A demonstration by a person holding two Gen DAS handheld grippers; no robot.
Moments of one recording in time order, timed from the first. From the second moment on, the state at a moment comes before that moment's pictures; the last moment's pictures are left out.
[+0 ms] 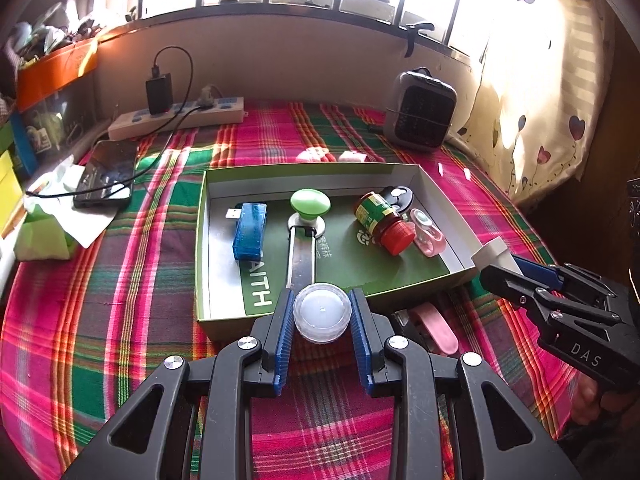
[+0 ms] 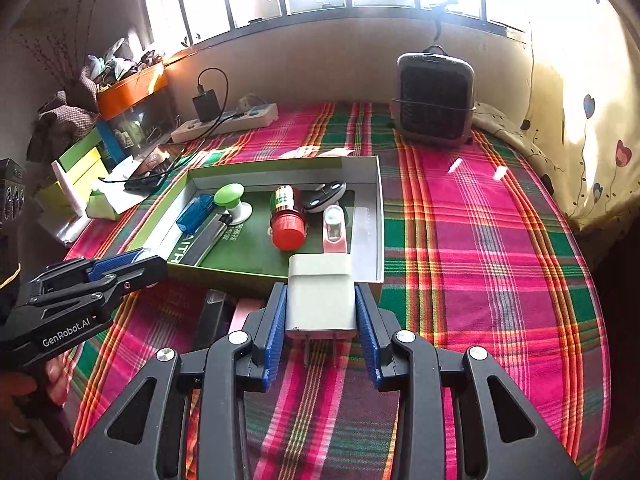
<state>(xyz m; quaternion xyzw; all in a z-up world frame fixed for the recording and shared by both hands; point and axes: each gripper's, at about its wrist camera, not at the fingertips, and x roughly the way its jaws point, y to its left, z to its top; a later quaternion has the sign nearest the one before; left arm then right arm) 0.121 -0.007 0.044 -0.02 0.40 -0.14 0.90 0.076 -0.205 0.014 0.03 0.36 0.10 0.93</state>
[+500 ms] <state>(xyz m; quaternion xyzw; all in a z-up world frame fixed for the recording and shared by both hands) 0.154 0.011 0.043 -0.03 0.41 -0.13 0.90 0.113 -0.170 0.015 0.02 0.38 0.15 0.91</state>
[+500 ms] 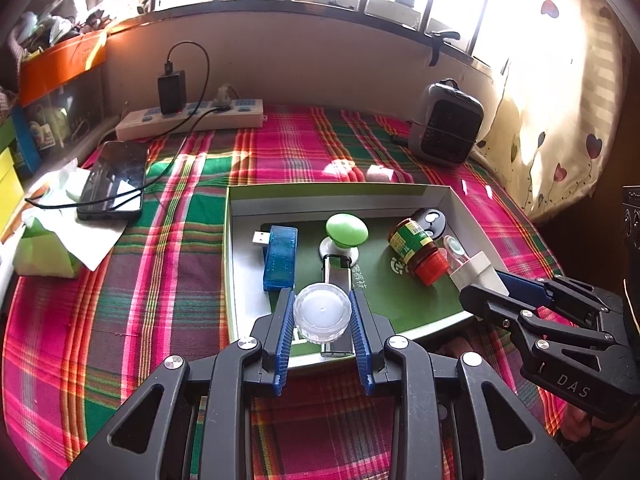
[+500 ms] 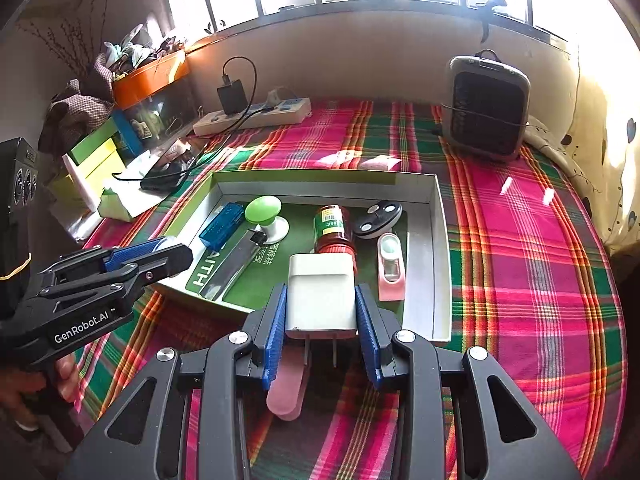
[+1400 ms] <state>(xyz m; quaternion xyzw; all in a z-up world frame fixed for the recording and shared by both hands) 0.186 0.014 0.021 -0.03 0.43 -0.13 0.89 0.157 -0.133 -0.014 -0.01 0.41 0.18 0.89</state>
